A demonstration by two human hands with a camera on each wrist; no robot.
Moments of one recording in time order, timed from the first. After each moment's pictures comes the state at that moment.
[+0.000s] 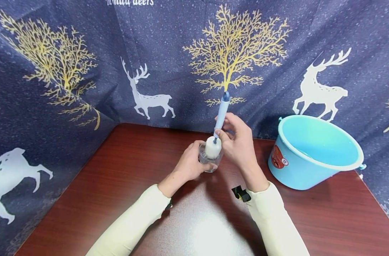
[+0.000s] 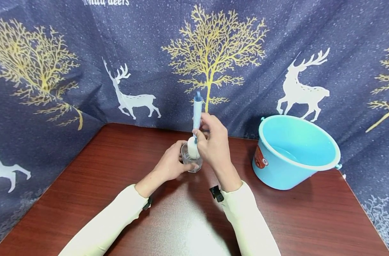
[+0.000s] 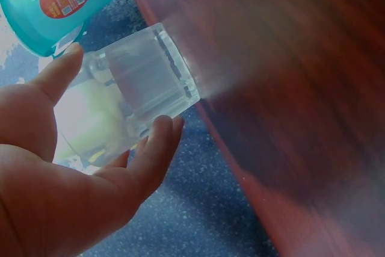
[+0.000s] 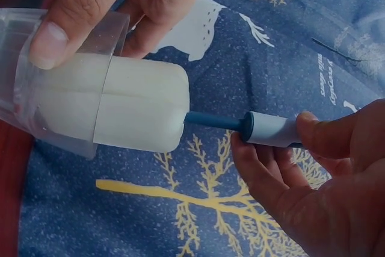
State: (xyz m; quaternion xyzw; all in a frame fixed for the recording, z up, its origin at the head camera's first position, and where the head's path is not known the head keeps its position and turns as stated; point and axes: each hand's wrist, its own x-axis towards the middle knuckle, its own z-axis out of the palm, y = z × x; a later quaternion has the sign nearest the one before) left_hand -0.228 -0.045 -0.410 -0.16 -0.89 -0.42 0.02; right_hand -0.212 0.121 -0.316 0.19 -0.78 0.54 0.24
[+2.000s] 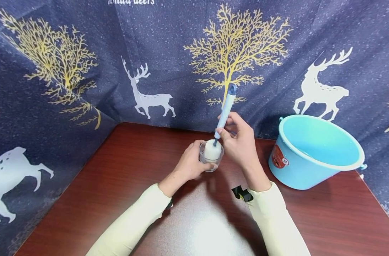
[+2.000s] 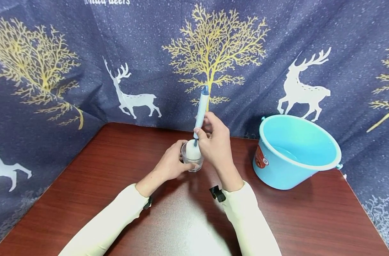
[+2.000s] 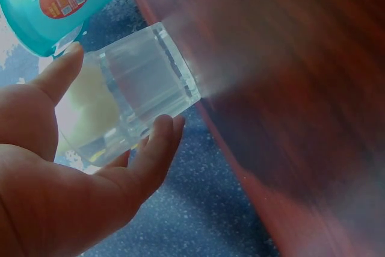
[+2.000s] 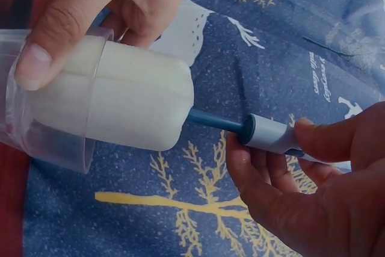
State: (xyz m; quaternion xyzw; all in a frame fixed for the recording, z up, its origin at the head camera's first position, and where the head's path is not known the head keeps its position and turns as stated) left_hand -0.228 -0.045 -0.410 -0.16 -0.90 -0.41 0.03; right_hand -0.209 0.123 -0.312 0.15 -0.80 0.54 0.21
